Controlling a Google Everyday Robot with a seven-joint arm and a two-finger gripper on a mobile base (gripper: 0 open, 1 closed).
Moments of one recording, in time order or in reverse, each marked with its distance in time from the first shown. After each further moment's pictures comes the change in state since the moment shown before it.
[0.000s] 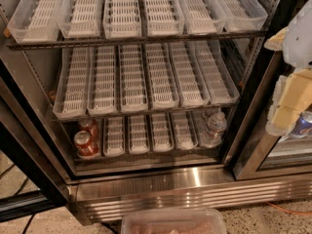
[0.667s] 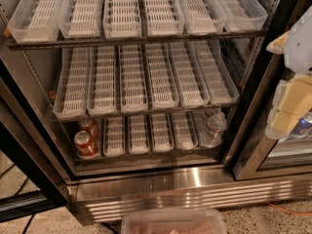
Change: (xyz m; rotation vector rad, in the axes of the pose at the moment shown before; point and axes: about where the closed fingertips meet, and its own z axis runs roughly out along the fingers) arm 0.001 0.003 0.004 0.014 -0.005 0.012
